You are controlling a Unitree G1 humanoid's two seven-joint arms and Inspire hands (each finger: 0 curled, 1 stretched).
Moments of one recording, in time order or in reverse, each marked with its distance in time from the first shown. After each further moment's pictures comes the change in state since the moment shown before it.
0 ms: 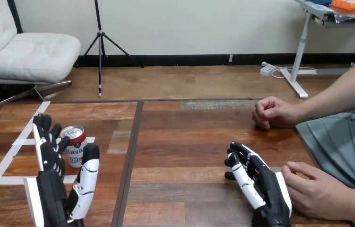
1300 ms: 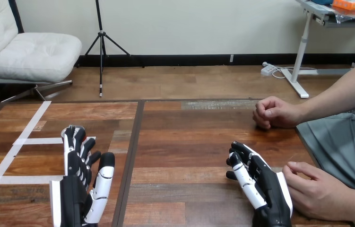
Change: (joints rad) left arm -0.006 -0.001 -0.037 0.084 -0.151 0.036 -0.204; right arm 0.000 0.000 0.001 0.001 0.007 -0.003 -0.010
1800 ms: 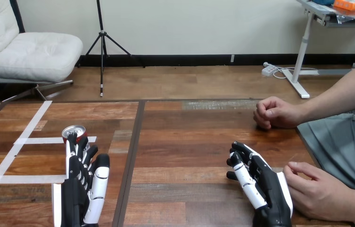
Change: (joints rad) left arm -0.002 0.001 -0.004 0.007 -0.082 0.072 -0.073; right arm 0.000 0.000 0.000 0.000 -0.007 0.000 -0.009
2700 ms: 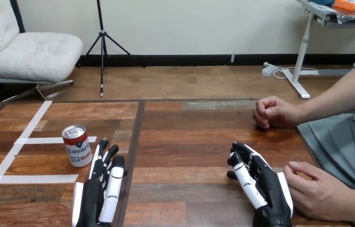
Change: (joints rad) left arm -0.017 0.005 -0.028 -0.003 -0.009 0.155 -0.091; right arm 0.000 0.000 0.000 0.000 0.008 0.000 0.000
